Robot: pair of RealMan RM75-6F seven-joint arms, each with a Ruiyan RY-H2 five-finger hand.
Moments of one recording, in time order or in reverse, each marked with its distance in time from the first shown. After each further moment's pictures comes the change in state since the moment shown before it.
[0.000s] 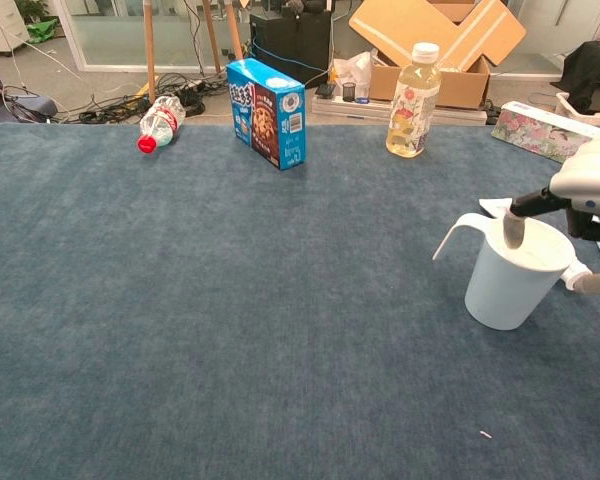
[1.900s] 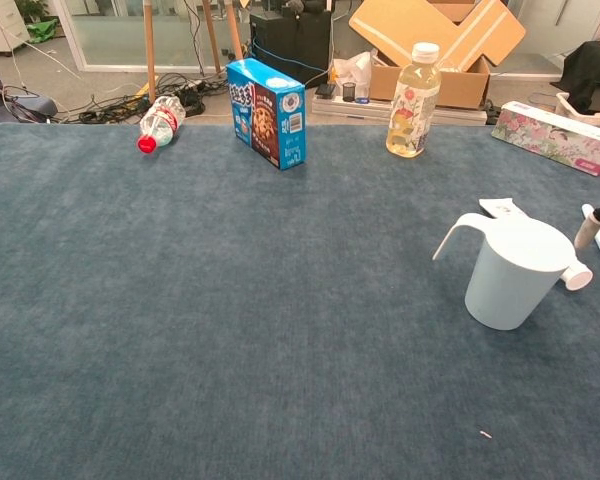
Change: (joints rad) left arm -0.009 0.001 0.007 -0.001 -0.002 -0.021 -0.006; right arm 0.146 0.006 0.075 0.258 0.704 -0.540 0.253
